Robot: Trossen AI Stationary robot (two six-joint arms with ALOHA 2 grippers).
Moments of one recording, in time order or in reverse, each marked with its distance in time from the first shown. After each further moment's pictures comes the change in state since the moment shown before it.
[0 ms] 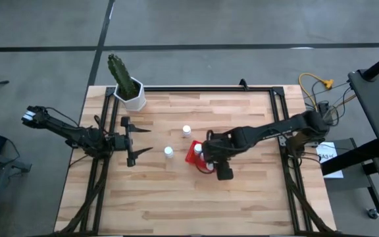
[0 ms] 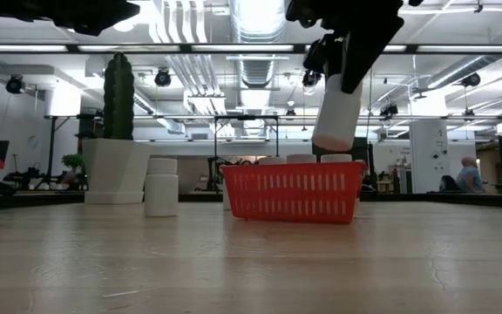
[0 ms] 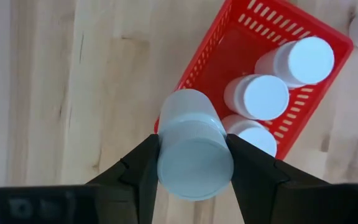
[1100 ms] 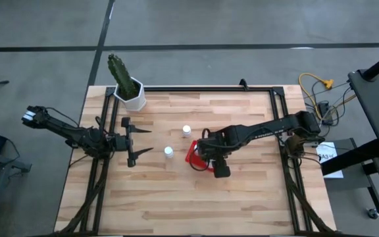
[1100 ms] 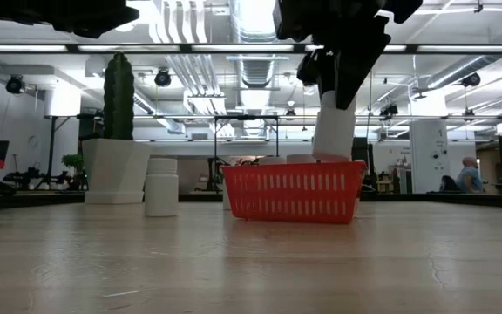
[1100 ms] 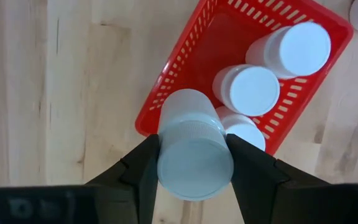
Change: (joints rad) left arm 0.000 0.000 -0.010 -0.008 0.000 0.008; right arm -0.035 0.070 0.060 -0.069 -0.002 -0.025
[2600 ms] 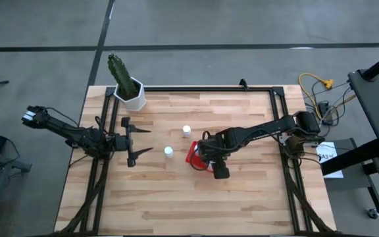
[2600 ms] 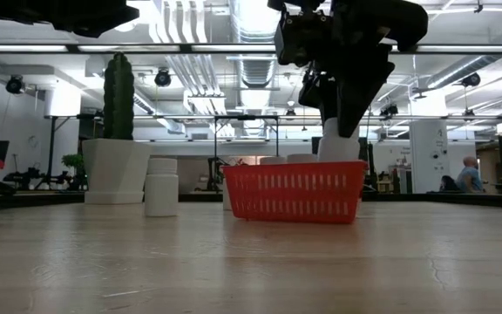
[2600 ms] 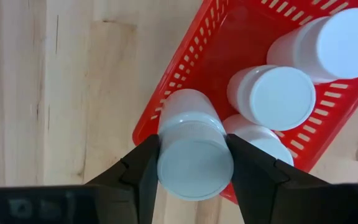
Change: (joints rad) left arm 0.000 -0.002 0.001 0.003 0.000 0.001; right arm -0.016 0.000 -0.131 0.154 -0.064 0.000
